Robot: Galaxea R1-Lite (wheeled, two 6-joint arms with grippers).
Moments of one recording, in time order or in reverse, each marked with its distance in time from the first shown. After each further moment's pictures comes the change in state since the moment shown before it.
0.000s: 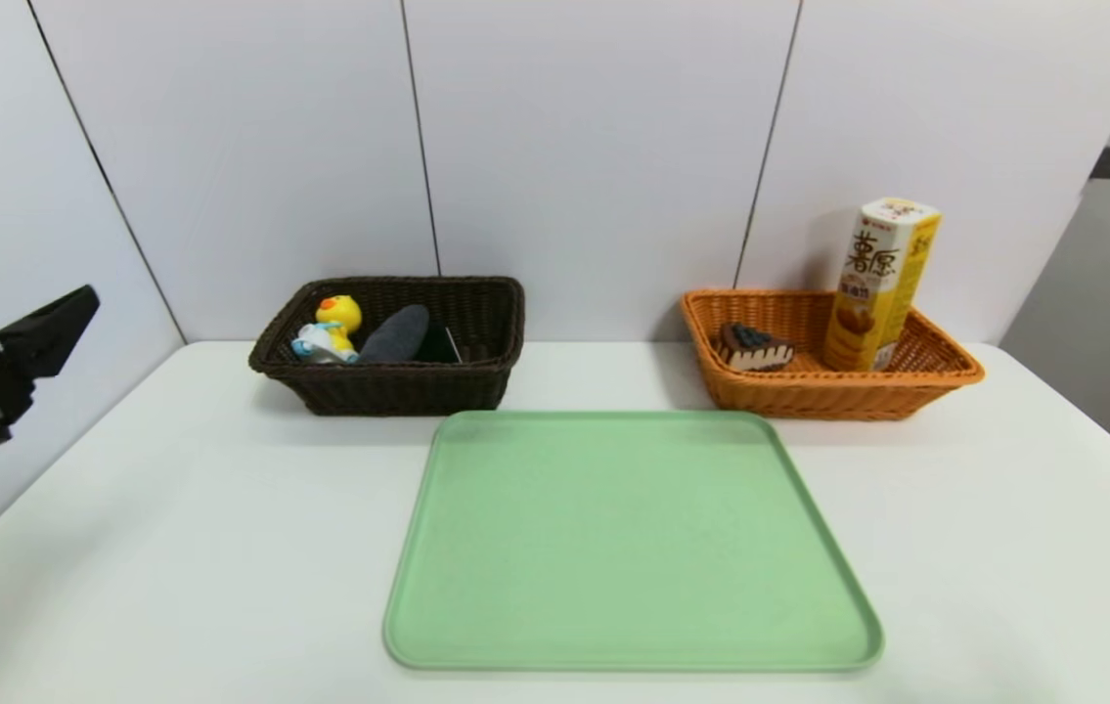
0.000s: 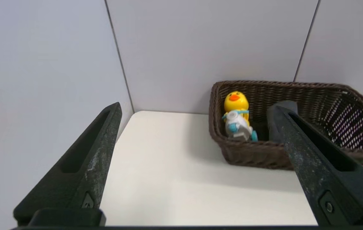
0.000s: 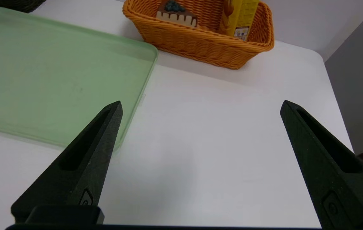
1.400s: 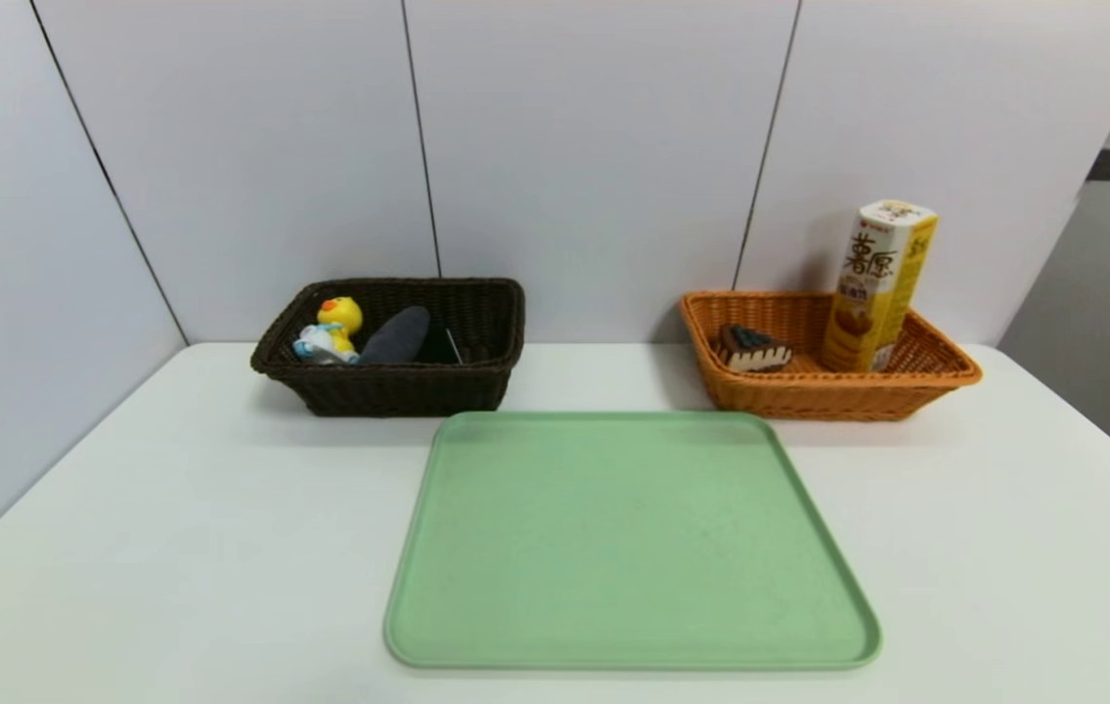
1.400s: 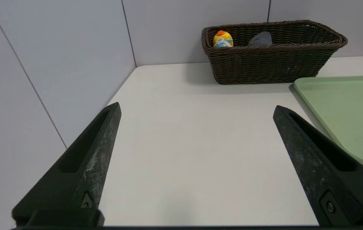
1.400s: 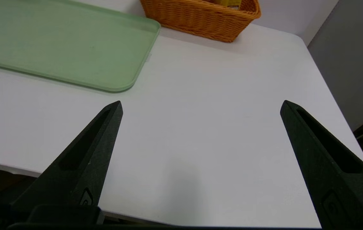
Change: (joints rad) left arm 0.051 -1.022 0.369 0.598 -0.119 0.022; right arm -0.035 -0.577 0.014 0.443 0.001 -0.007
